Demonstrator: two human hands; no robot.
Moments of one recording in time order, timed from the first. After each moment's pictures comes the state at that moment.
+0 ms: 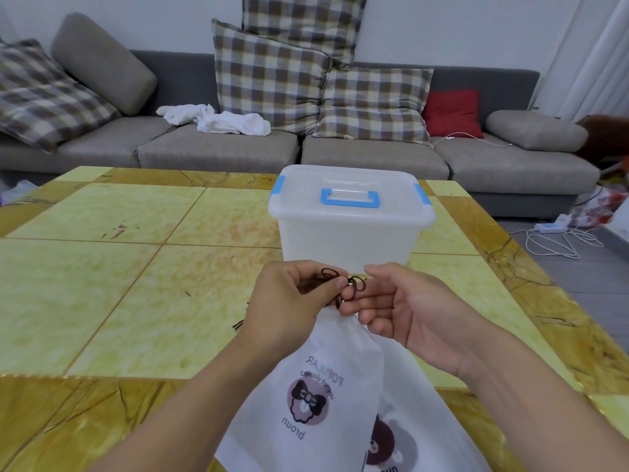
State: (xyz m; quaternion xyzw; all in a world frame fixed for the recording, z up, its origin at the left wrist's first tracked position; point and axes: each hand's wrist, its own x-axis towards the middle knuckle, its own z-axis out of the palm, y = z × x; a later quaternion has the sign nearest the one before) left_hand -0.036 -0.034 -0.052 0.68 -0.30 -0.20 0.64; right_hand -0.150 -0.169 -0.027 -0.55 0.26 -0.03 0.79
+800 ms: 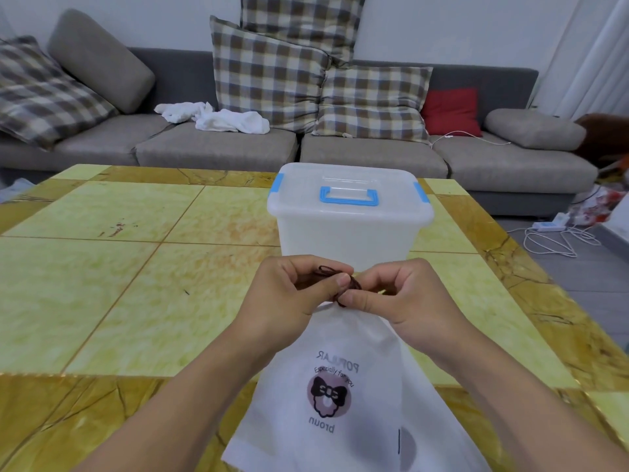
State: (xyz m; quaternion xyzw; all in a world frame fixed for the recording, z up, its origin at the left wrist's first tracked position) left_hand -0.038 -0.028 -0.041 0.62 -0.32 -0.25 0.67; right_hand -0.149 -0.166 -0.040 -0.77 0.16 -0.20 0.58
